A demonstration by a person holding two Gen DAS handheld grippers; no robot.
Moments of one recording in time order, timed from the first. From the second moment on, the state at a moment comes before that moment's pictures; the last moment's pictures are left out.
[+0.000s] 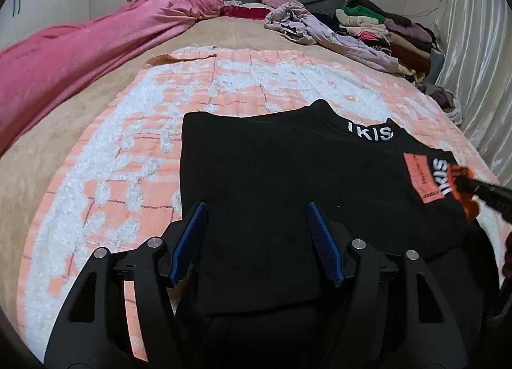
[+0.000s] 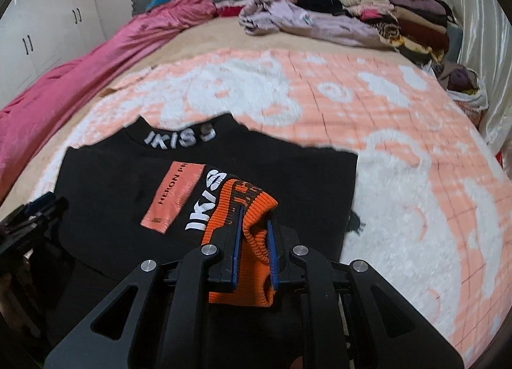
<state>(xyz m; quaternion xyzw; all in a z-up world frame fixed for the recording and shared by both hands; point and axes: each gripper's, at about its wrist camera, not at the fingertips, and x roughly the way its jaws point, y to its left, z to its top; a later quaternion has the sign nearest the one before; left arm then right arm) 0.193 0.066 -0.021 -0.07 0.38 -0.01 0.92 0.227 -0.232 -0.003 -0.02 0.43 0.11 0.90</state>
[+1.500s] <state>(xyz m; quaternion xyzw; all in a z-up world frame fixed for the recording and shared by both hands) 0.171 0.061 -0.027 -0.07 0.40 -0.03 0.91 0.175 -0.205 -0.006 -0.03 0.40 0.15 0.90</state>
